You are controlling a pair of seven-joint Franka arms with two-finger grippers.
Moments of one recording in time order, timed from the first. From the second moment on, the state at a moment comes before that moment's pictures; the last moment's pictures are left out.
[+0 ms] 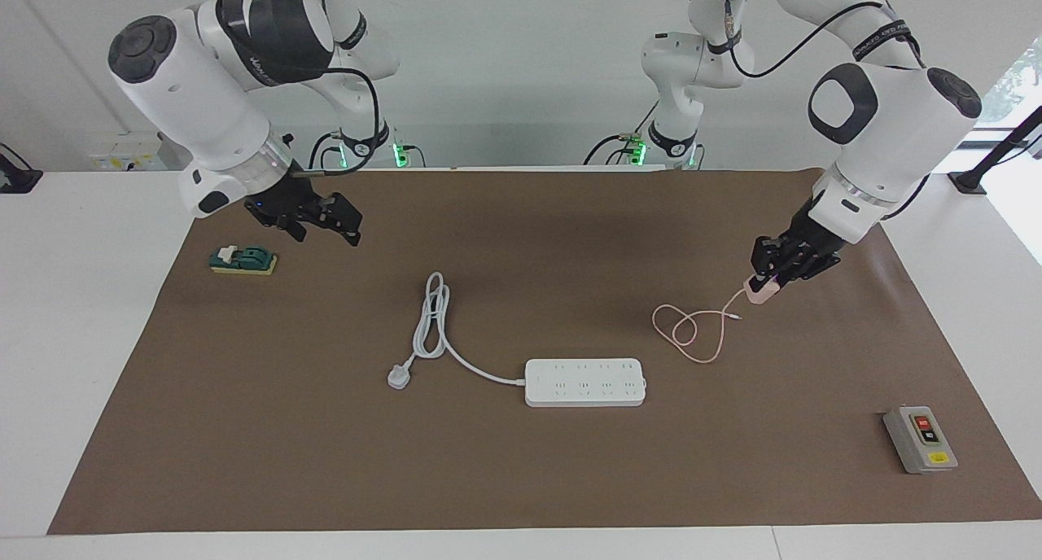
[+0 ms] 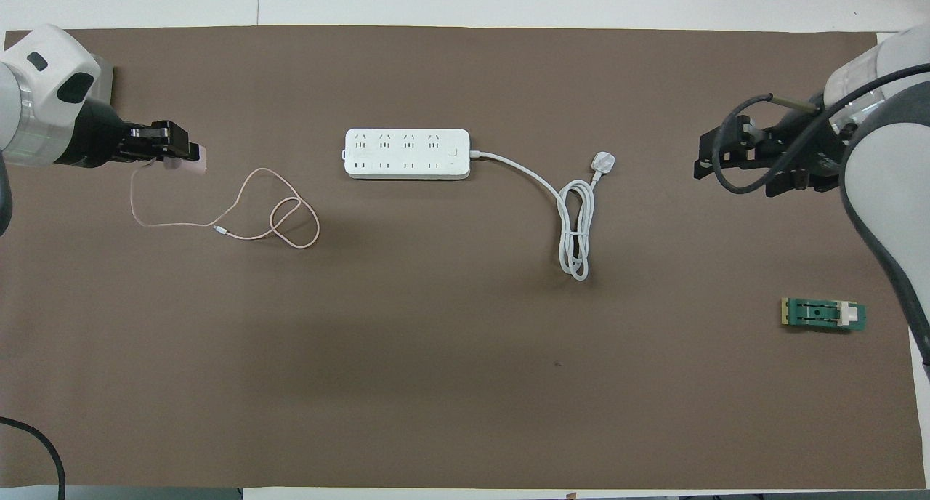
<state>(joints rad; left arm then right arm) -0.31 0.14 0.26 -1.70 -0.30 1.94 0.05 0.14 0.15 -0.09 -1.50 0.16 1.55 0.18</state>
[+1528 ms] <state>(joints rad) -0.51 0.18 0.24 -1.71 -0.10 2.01 -1.31 0.04 0.03 0.00 -1.54 -0.07 1.50 -0.24</state>
